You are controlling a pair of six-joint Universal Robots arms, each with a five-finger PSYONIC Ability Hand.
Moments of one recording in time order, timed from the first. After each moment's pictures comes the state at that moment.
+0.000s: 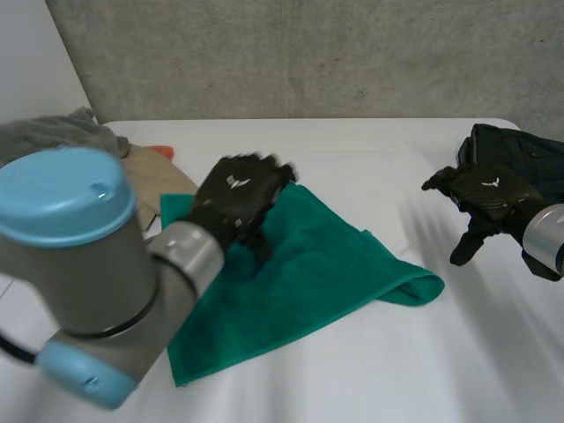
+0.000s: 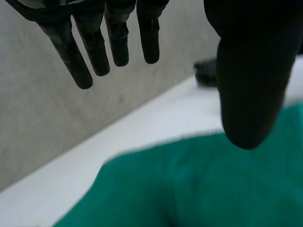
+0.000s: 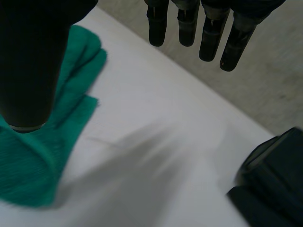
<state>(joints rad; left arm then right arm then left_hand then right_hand) 4.05 -1.86 -1.54 3.23 -1.56 3.30 1.61 -1.27 1.58 0.11 1.09 2.66 0.36 0.35 0.34 0.35 0.18 0.20 0.22 0.21 0.23 0.06</state>
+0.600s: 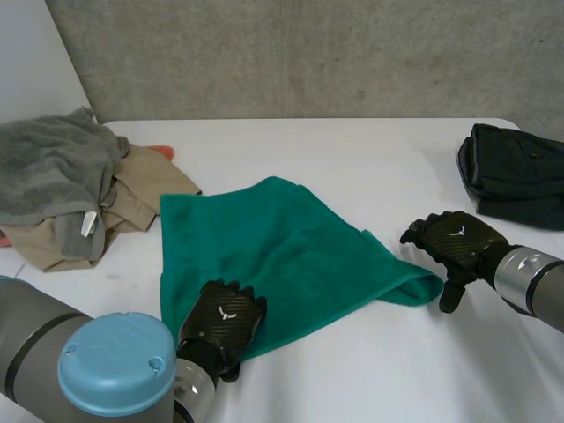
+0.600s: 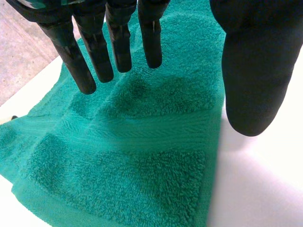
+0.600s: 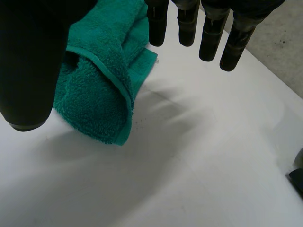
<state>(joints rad) 3.93 -1.93 -1.90 3.39 -1.76 3.48 1.65 -1.19 1.69 0.07 1.09 2.46 0.41 0.41 0.41 0.41 0.24 0.20 0.22 0.21 0.23 0.06</state>
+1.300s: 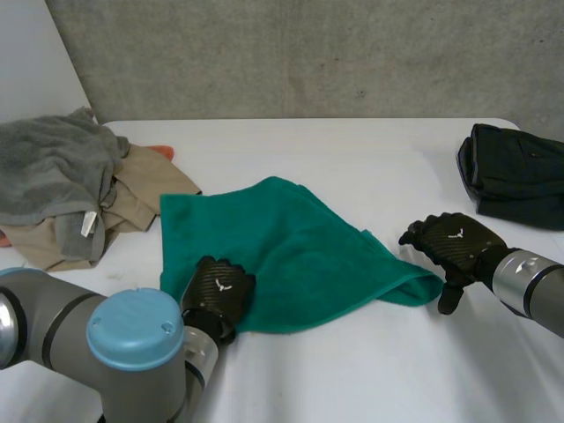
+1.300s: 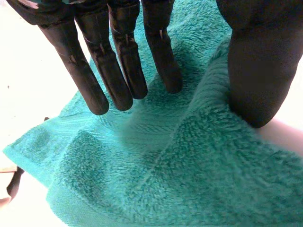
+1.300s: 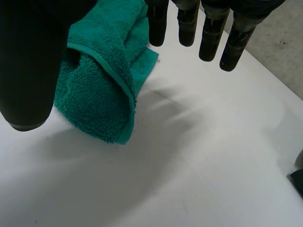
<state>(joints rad) 4.00 -2.07 -1.83 3.55 -1.77 3.60 1.65 -1.19 1.71 0.05 1.10 2.46 0.87 0.87 0.86 0.87 0.38 0.20 0.22 0.21 0.23 0.06</state>
